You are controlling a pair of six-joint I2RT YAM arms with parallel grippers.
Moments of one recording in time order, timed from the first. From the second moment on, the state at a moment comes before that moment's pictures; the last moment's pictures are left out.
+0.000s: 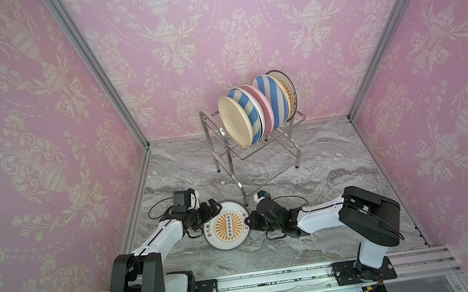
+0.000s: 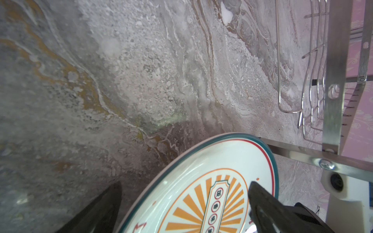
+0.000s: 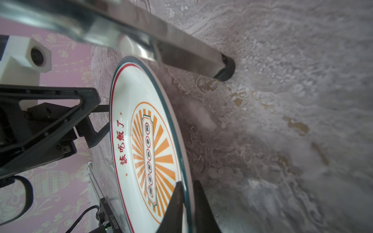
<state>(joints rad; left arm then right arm) -0.08 1.27 0.51 -0.25 0.43 -0.54 1.00 1.76 0.74 0.35 -0.02 1.15</state>
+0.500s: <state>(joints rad) -0.11 1.19 0.55 -0.31 0.41 -0.55 1.09 1.57 0.84 -0.04 0.13 0.99</state>
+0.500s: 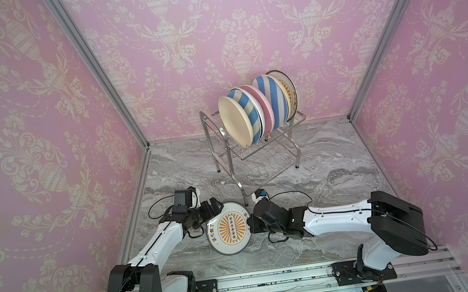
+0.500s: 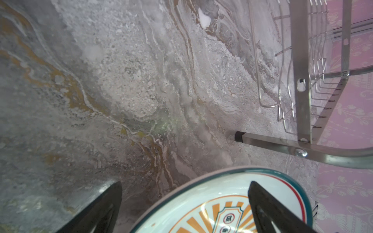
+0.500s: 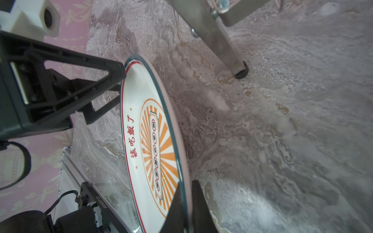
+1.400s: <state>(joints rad) -0.09 1.19 0.80 -0.35 0.36 -0.48 1.25 1.20 1.70 -1.15 0.82 0.52</state>
